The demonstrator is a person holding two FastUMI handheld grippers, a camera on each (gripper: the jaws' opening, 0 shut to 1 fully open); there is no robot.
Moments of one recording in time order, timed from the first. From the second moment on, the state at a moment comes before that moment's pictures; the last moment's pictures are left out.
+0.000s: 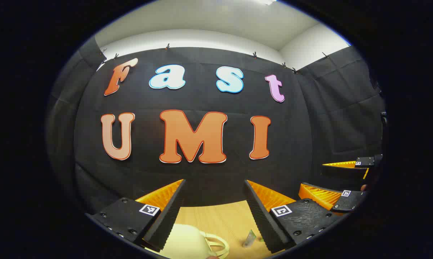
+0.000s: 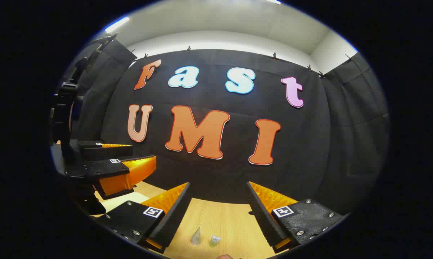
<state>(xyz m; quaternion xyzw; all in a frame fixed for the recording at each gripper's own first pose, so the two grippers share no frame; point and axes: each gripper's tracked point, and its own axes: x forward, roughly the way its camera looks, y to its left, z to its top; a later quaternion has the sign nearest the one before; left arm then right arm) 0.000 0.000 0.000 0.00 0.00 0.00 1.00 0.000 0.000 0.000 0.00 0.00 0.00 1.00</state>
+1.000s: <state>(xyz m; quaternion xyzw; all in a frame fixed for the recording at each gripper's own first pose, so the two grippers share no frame) 0.031 -0.018 -0.063 0.08 0.05 0.02 1.00 0.048 -0.040 -0.021 -0.01 0.02 0.01 1.00</state>
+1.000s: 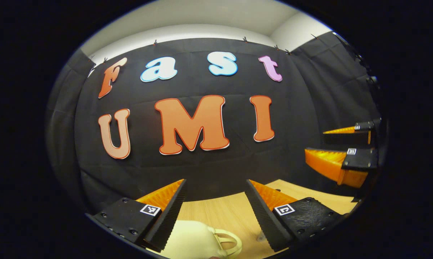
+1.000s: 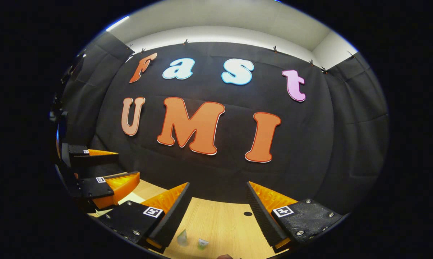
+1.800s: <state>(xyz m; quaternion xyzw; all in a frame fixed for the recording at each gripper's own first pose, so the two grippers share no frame) 0.012 -0.059 -0.263 0.29 0.26 -0.05 0.92 0.065 -0.107 -0.053 -0.02 0.04 -0.01 1.00</state>
